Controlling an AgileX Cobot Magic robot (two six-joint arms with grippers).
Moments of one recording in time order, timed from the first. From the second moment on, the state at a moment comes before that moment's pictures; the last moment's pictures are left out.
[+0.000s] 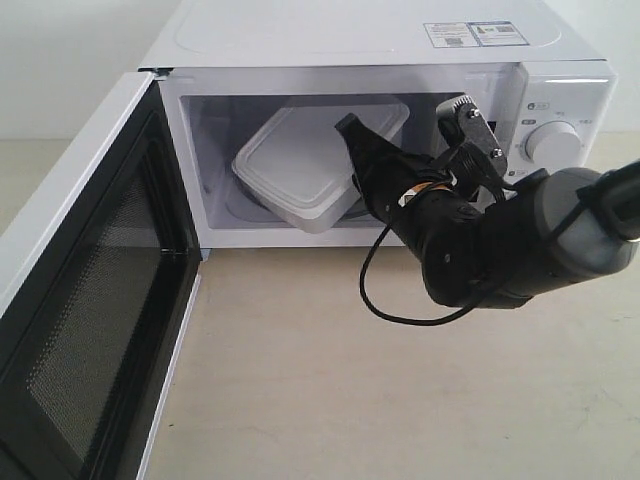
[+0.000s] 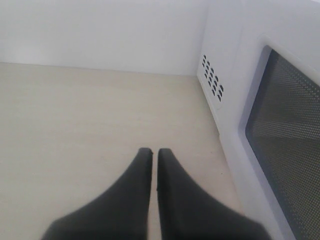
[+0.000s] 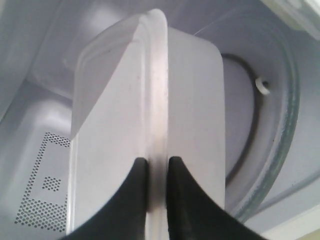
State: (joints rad) left arm 0.00 0.00 0.00 -0.13 0.29 0.07; right arm 0.65 1.93 -0.90 0.53 -0.76 0.71
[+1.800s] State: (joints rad) left arm 0.00 0.00 0.00 -0.13 0.29 0.07; right arm 0.65 1.90 -0.78 0.06 -0.67 0.00
